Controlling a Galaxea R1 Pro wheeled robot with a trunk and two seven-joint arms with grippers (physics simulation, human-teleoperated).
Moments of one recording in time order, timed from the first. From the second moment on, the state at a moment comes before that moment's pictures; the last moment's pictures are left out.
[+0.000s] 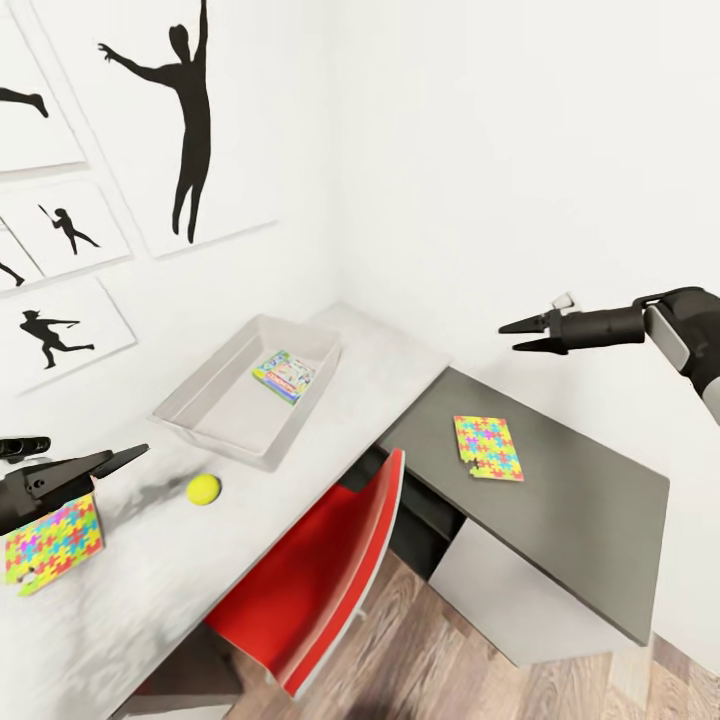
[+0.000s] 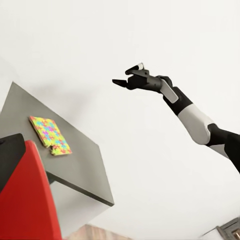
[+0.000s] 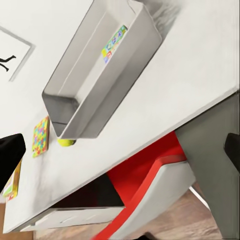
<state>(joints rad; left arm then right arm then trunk) -0.44 0.40 0.53 -1.47 0.42 1.04 -1.57 -1.52 -0.49 0.45 -0.46 -0.39 0.97 1.22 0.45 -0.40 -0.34</state>
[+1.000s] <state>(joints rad) -0.43 0.40 0.53 -1.47 0.42 1.04 -1.57 -1.51 -0.50 0.45 -0.29 -0.39 0.83 1.23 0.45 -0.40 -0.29</state>
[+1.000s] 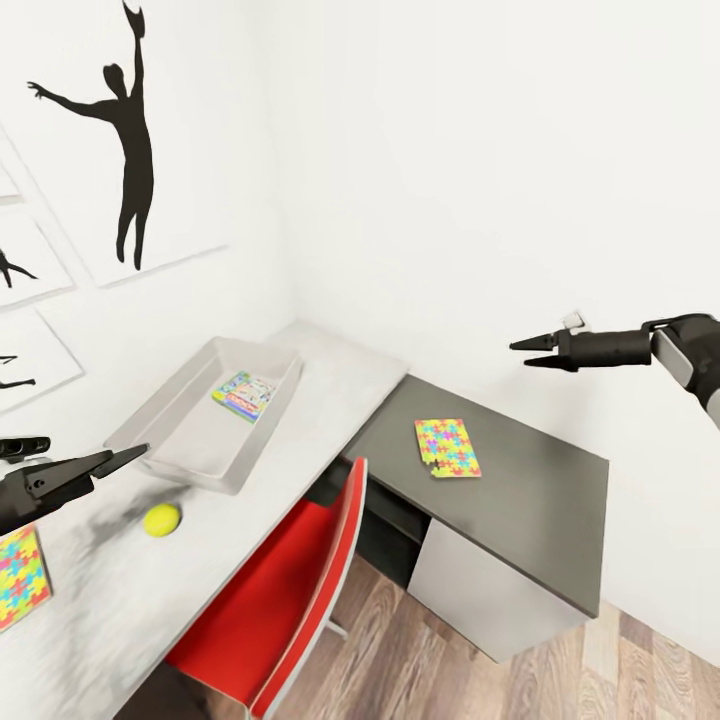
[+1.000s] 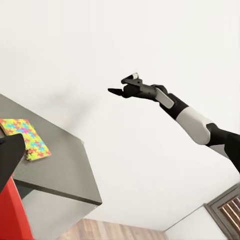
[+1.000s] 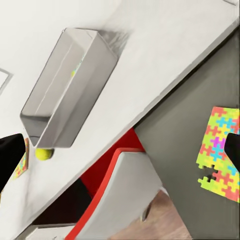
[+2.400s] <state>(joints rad) -0.43 0.40 0.53 -1.47 0.42 1.04 -1.57 -1.33 -0.58 0.44 -0.13 -0.37 0.58 1.33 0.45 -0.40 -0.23</state>
